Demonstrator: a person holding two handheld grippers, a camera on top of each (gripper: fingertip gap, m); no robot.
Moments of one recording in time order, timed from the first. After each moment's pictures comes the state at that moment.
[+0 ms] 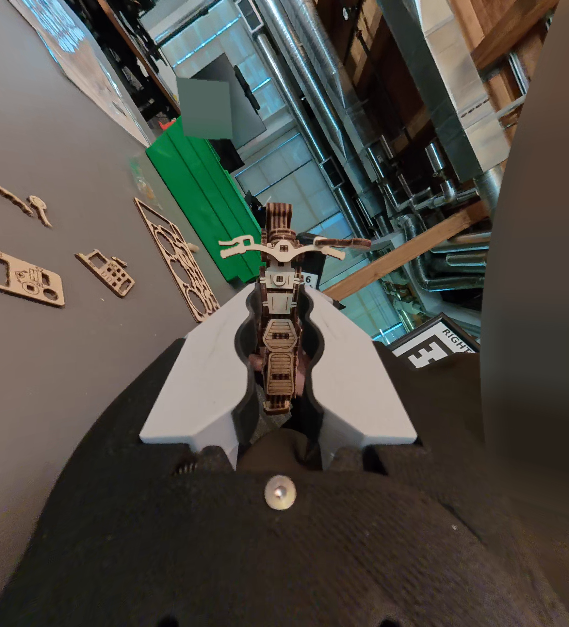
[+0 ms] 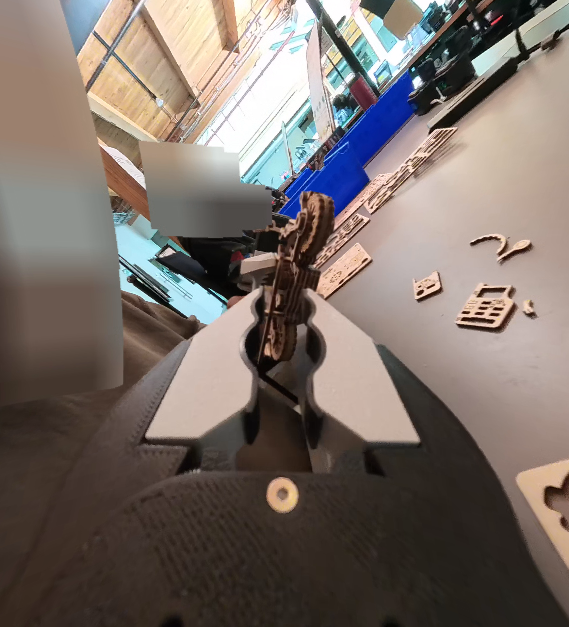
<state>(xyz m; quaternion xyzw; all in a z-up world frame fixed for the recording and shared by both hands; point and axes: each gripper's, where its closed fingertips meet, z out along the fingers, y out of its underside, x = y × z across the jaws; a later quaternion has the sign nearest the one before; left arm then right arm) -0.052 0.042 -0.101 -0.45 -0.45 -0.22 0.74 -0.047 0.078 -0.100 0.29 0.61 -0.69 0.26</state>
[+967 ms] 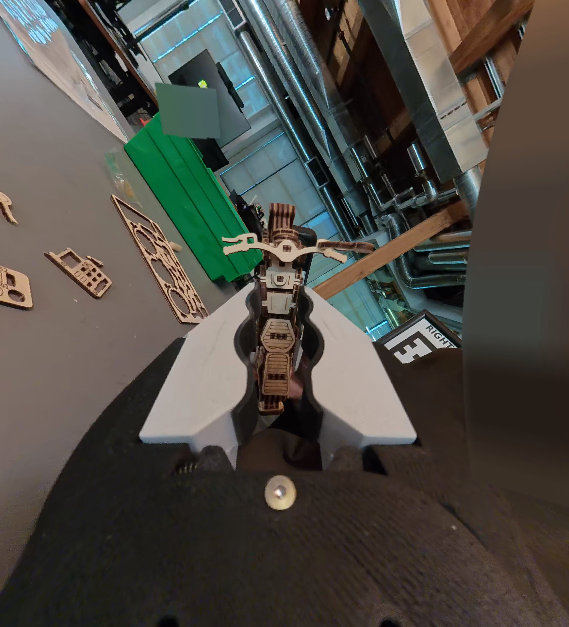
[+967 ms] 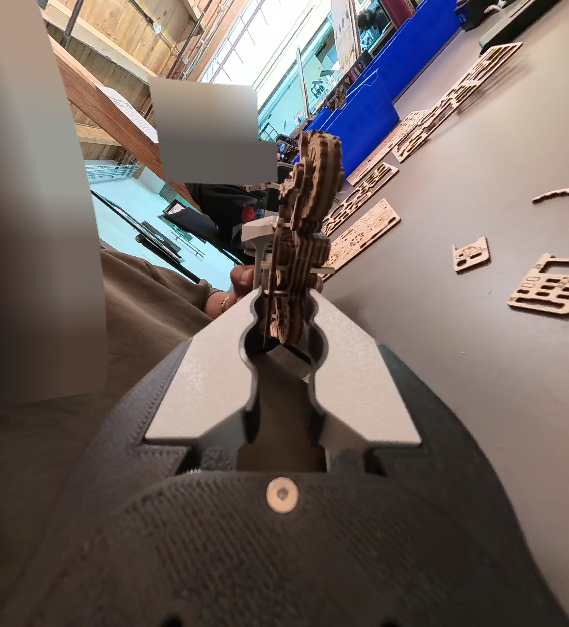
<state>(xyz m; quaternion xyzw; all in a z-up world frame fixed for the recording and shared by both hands) -0.046 0.045 -0.094 -0.45 -0.43 -0.23 0.75 -0.023 0.060 -0.109 0.26 0.65 -0.64 0.30</state>
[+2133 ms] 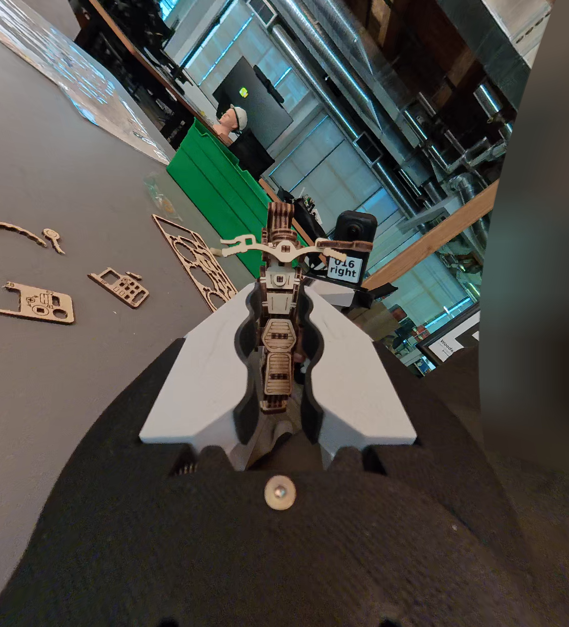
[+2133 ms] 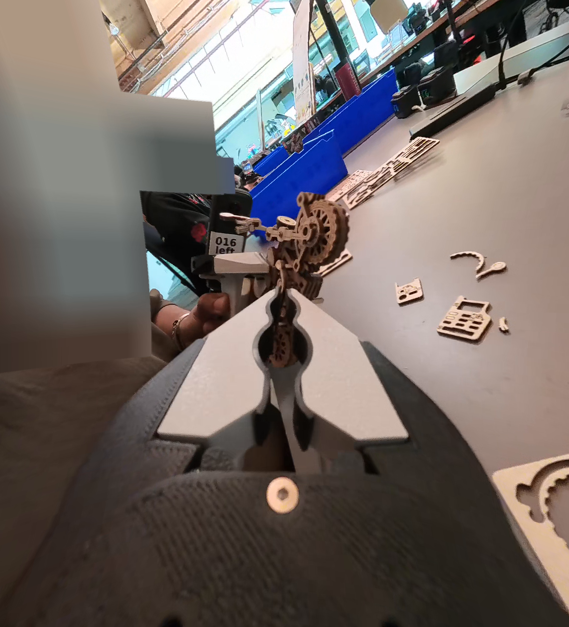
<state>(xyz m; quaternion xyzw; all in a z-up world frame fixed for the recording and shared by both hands) -0.043 0.052 -0.101 -0.52 -0.43 -0.12 0.73 -0.040 0.073 -0.101 0.25 0.67 -0.68 0.18</state>
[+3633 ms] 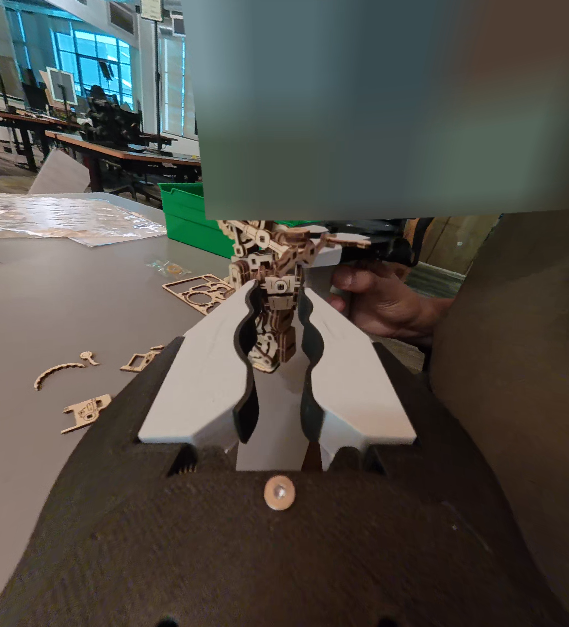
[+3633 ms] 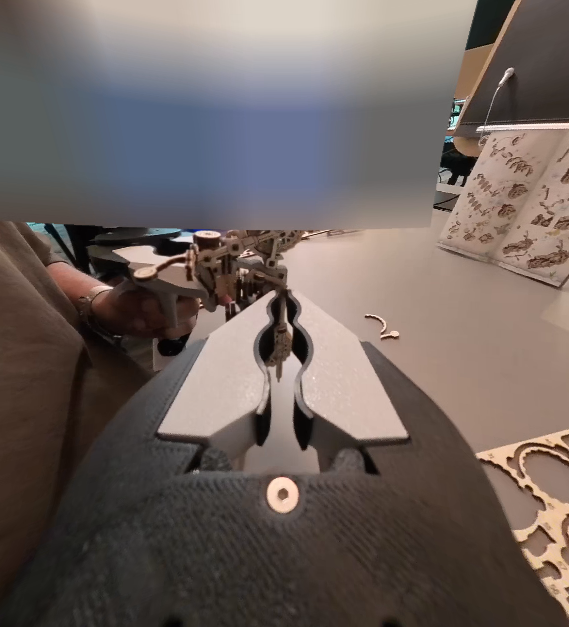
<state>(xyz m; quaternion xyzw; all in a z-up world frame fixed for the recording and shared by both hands) -0.011 0.071 -0.079 -0.65 -0.24 0.10 0.72 -0.045 0.084 -0.079 0.16 0.71 -0.68 -0.06</state>
